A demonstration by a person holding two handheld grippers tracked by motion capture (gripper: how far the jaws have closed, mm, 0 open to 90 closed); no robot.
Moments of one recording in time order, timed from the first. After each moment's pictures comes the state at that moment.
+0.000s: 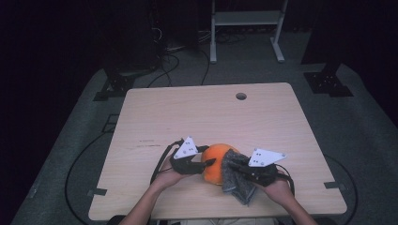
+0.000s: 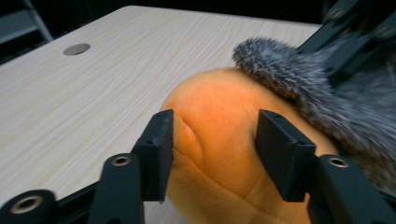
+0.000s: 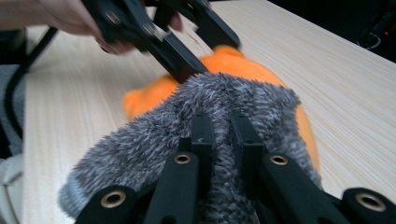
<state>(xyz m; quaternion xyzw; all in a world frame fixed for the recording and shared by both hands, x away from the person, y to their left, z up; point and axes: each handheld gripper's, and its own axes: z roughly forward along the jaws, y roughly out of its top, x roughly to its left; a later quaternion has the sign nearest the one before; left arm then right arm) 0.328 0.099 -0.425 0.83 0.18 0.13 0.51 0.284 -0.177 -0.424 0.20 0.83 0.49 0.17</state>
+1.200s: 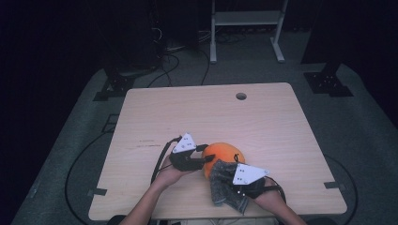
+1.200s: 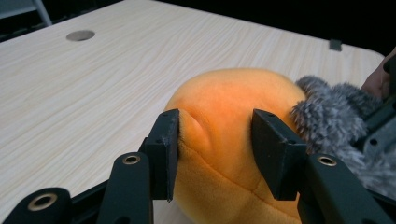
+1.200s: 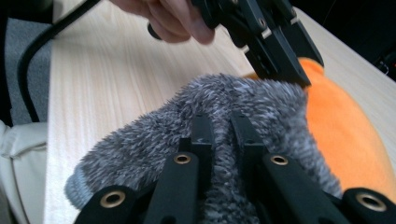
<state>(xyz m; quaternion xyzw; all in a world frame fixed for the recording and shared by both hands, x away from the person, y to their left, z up) 0.337 0.100 -0.428 0.82 0.21 0.12 0.51 0.258 -0.139 -0.432 0.11 0.86 0.46 0.20</state>
